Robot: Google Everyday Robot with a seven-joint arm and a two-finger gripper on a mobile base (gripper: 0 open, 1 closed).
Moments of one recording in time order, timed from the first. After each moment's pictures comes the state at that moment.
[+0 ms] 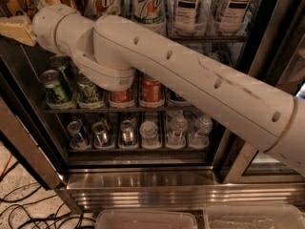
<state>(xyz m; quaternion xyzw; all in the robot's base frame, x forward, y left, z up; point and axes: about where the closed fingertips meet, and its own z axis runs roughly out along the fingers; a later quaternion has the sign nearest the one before) 0.612 0.263 1.064 -0.37 0.55 0.28 0.69</state>
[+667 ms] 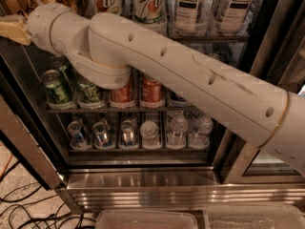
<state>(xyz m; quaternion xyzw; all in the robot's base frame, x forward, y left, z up) 0.611 0.275 1.064 -0.38 0.55 0.29 0.69</state>
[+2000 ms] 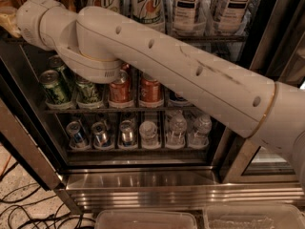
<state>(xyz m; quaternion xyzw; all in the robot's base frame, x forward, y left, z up) 0.614 0.295 1.069 -0.38 0.55 0.29 0.68</state>
